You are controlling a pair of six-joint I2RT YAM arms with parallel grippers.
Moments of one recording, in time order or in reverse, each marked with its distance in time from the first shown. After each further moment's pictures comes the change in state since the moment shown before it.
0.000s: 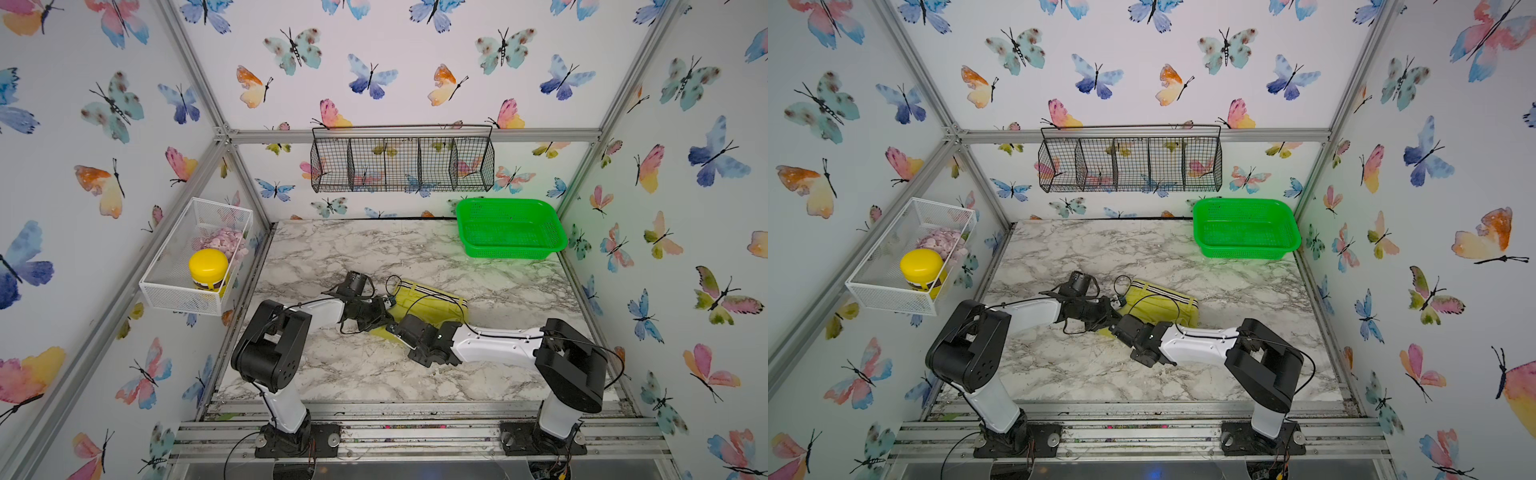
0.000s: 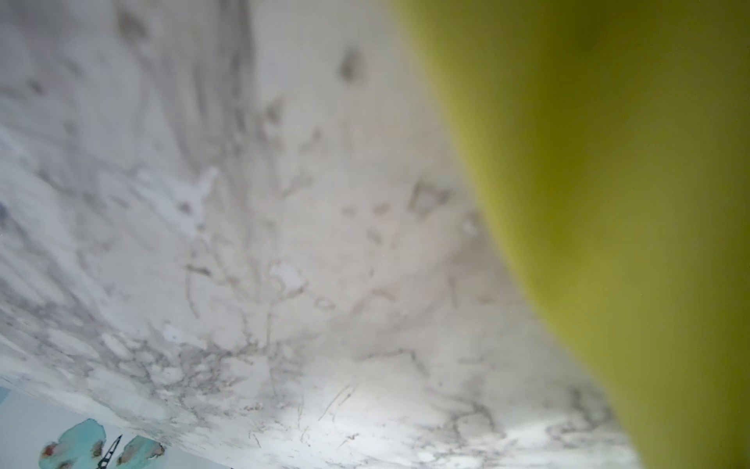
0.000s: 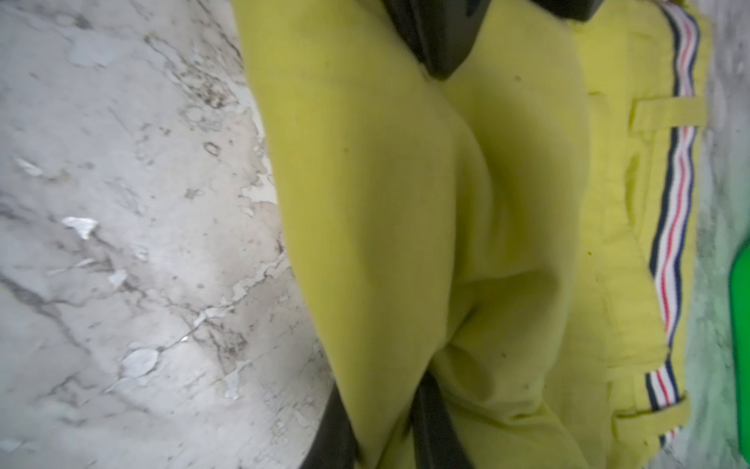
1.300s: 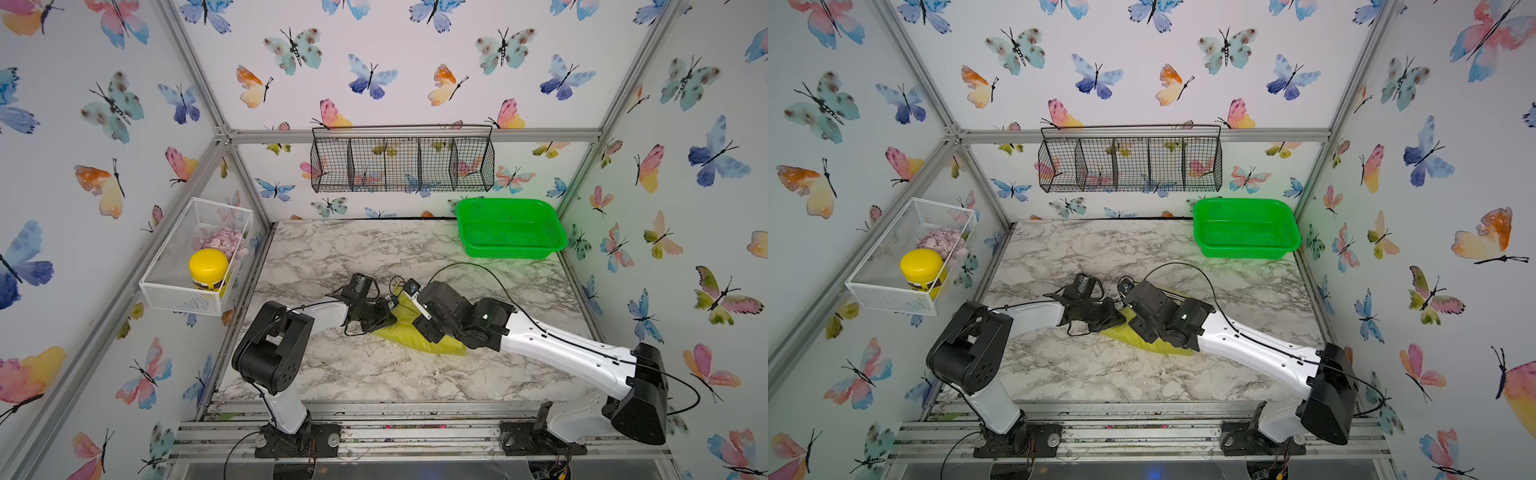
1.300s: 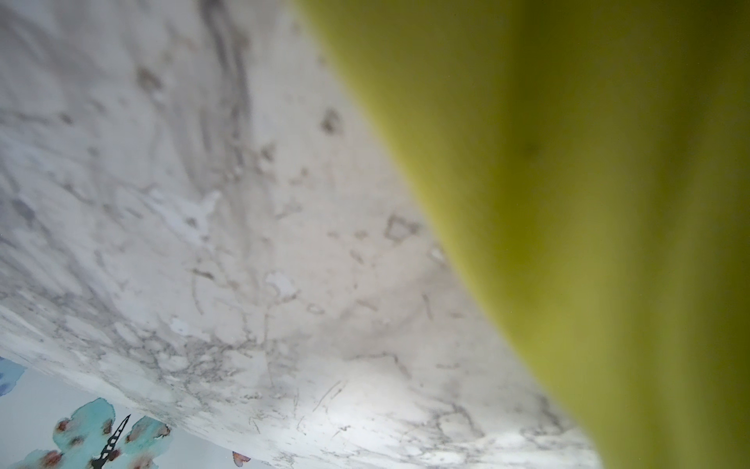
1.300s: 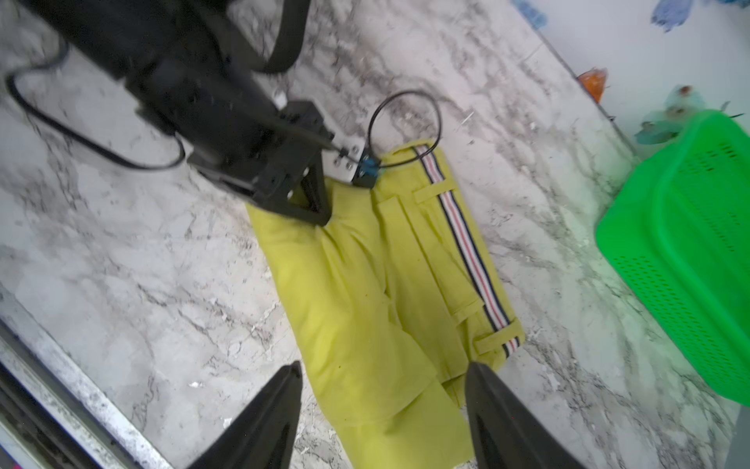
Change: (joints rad) left arm -0.061 0.008 -0.023 0.058 -0.063 -0.033; right arm -0.050 -0.304 0.125 -0.217 0.035 0.140
